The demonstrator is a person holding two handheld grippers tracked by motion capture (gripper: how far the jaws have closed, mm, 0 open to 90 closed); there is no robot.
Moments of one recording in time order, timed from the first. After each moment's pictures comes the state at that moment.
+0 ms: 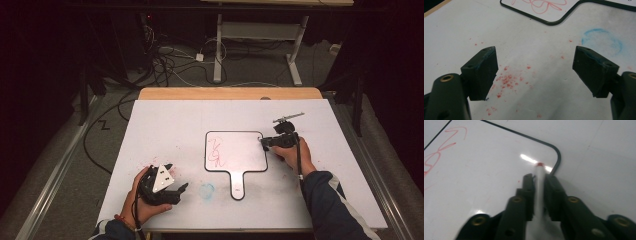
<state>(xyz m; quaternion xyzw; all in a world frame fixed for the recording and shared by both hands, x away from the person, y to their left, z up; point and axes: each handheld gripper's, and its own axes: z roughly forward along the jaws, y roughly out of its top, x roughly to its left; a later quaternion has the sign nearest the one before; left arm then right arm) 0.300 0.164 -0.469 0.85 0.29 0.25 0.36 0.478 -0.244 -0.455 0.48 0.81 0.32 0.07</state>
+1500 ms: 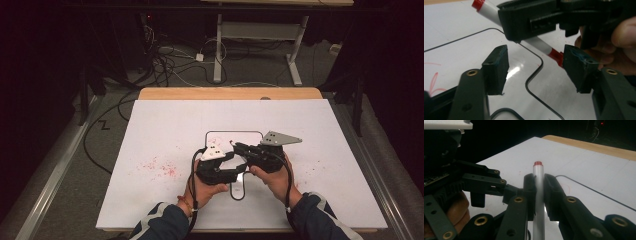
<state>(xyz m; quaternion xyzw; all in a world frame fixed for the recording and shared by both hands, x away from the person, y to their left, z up) 0.348 0.030 -0.437 0.78 0.32 0.06 0.54 0.372 -0.173 -0.414 0.31 0.77 0.54 0.13</state>
